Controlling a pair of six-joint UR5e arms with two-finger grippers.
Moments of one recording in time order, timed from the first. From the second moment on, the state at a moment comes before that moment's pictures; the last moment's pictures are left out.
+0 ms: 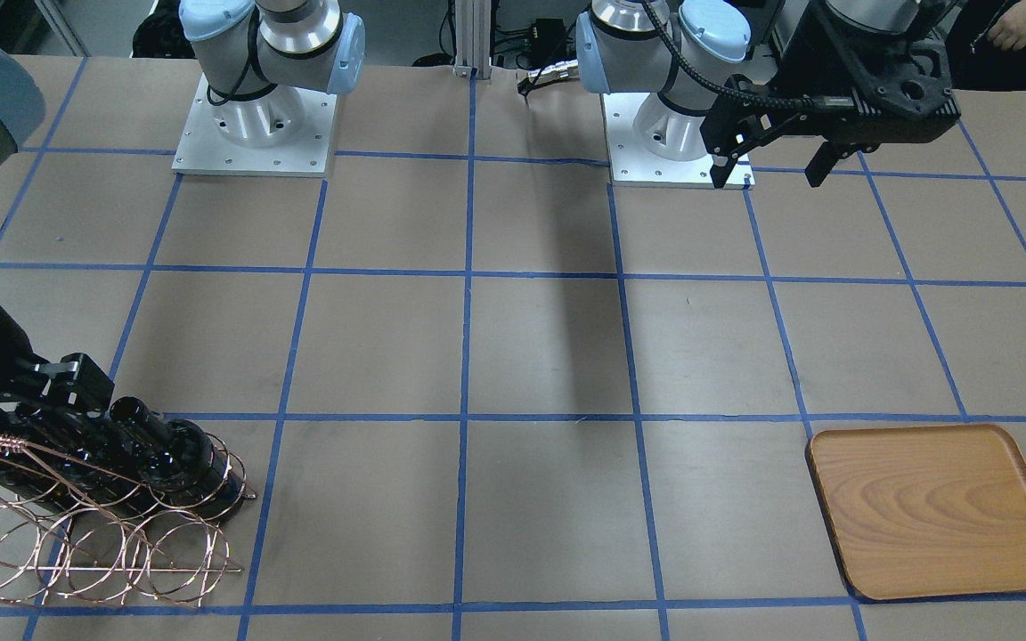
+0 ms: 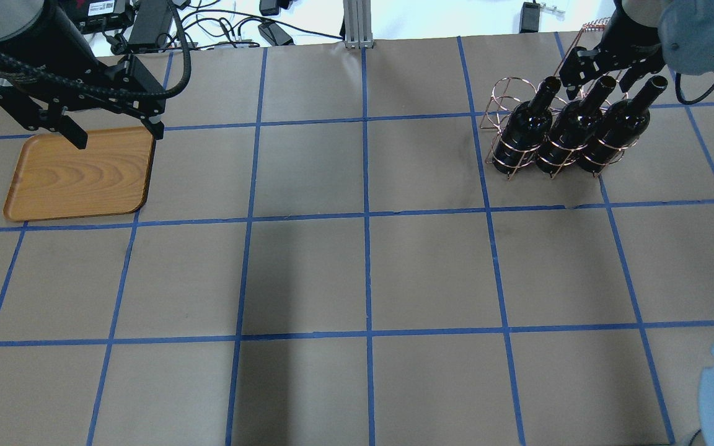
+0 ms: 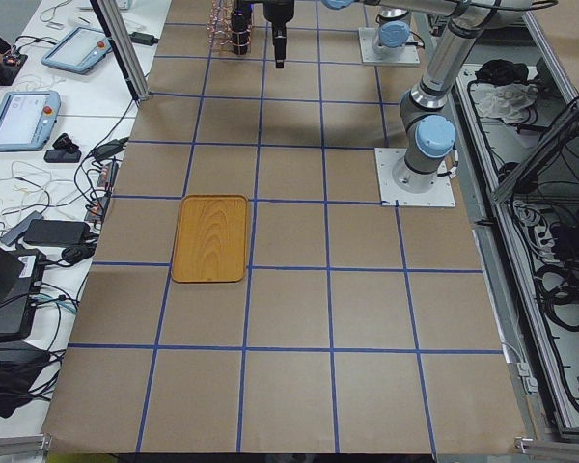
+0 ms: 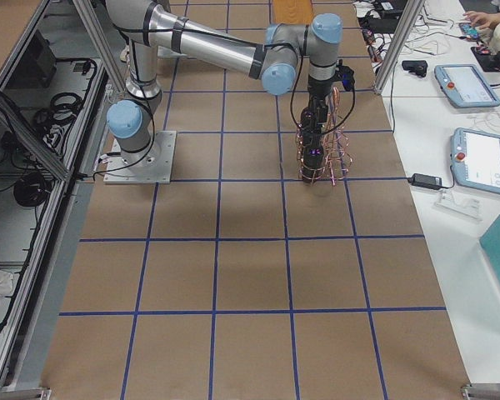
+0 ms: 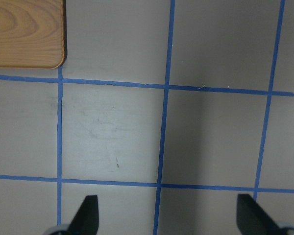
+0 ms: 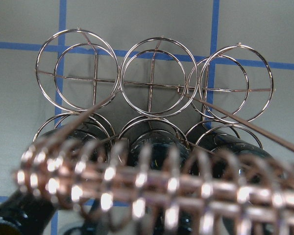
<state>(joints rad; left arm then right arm) -1.50 -1.52 -1.46 -1.72 1.55 -0.01 1.36 -1.26 1.49 -1.91 -1.61 -0.29</state>
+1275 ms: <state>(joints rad) -1.50 -1.52 -1.46 -1.72 1.55 -0.01 1.36 -1.27 1.48 -1.89 -1.59 -0.29</state>
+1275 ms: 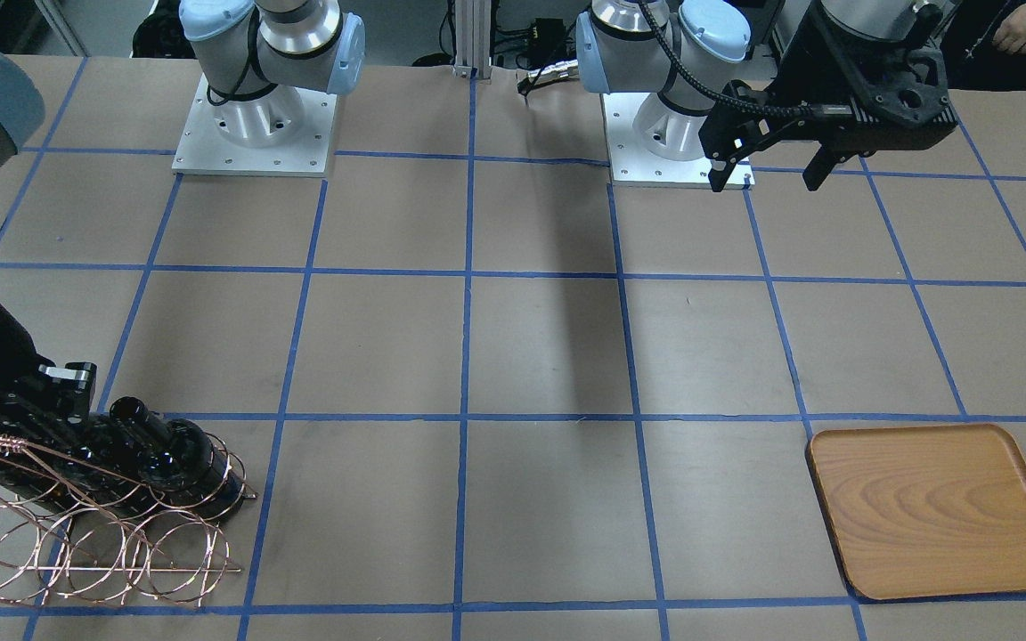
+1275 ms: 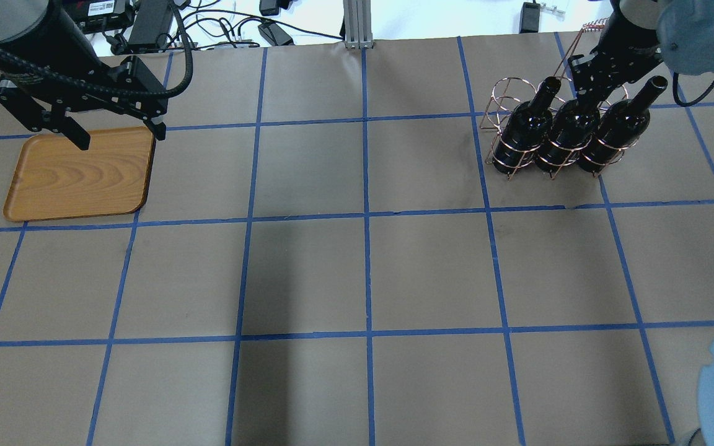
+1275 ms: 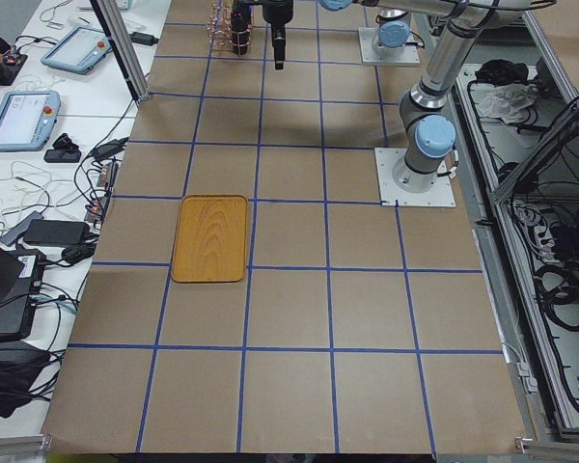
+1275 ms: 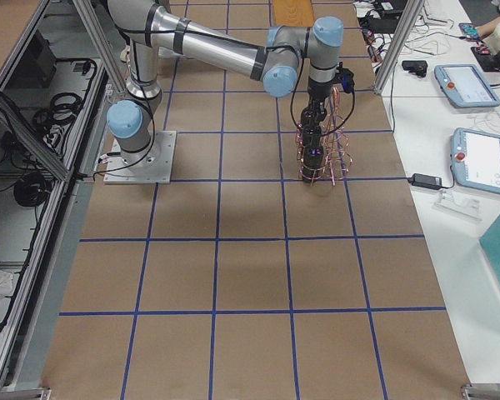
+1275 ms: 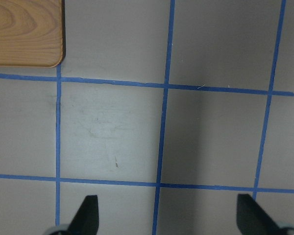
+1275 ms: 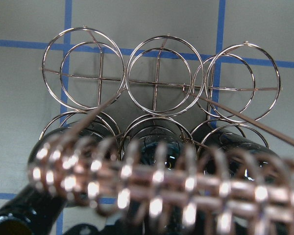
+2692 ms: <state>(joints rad) -1.50 -1.52 -1.46 -1.72 1.55 -0.01 1.42 -1.57 1.32 -1.49 -1.55 -0.10</state>
